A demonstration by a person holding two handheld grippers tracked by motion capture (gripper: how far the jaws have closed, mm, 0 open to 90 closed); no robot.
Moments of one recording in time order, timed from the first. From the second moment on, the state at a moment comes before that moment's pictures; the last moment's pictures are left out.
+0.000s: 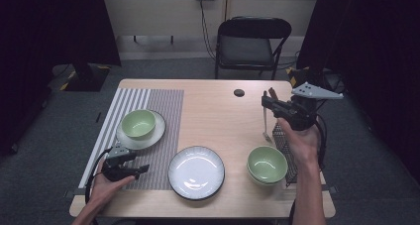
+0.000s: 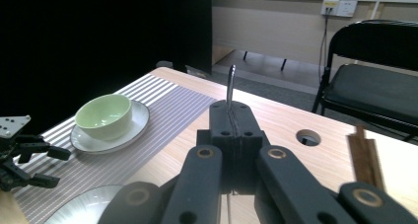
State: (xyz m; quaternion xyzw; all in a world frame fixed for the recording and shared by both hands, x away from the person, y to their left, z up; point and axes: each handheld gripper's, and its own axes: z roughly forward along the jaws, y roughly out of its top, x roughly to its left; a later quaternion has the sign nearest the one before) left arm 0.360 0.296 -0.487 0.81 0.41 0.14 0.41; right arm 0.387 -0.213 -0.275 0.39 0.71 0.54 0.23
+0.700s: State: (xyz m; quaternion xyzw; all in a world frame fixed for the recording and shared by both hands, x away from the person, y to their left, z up) left arm 0.361 0.277 -0.467 0.81 0.37 0.13 0.44; right arm 0.399 -0.171 -0.279 0.36 0.72 0.56 0.19
